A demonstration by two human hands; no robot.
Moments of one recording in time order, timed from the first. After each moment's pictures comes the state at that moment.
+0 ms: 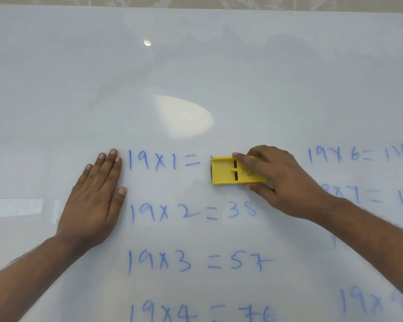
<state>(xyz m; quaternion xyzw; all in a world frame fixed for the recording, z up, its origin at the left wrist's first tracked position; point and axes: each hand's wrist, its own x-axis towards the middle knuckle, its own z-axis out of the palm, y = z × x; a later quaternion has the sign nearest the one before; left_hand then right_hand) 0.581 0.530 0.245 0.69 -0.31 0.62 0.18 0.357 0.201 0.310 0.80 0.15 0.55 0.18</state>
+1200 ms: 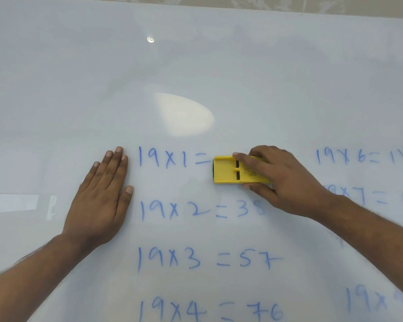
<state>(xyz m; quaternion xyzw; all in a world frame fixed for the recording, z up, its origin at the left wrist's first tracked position) 0.586 0.535 0.241 0.69 -0.31 0.63 0.18 0.366 0.214 0.314 0.79 0.15 0.55 0.25</state>
